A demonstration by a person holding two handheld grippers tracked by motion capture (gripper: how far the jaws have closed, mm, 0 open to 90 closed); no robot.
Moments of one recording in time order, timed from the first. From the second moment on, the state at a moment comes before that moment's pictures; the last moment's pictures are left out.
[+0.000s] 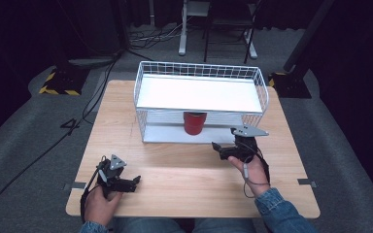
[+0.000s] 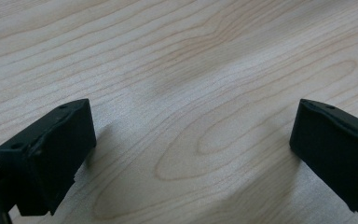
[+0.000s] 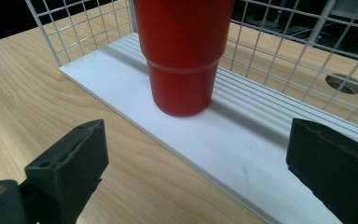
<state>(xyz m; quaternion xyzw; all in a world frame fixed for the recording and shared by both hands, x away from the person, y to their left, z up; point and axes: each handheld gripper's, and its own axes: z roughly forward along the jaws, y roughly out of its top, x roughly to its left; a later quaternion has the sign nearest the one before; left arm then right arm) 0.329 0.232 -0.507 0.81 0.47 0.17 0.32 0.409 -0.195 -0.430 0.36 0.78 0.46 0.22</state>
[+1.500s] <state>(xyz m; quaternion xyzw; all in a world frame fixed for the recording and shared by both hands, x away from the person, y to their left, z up) 0.333 0.231 -0.507 0.81 0.47 0.17 0.32 0.360 -0.309 -0.461 0.45 0.78 0.39 0.20</state>
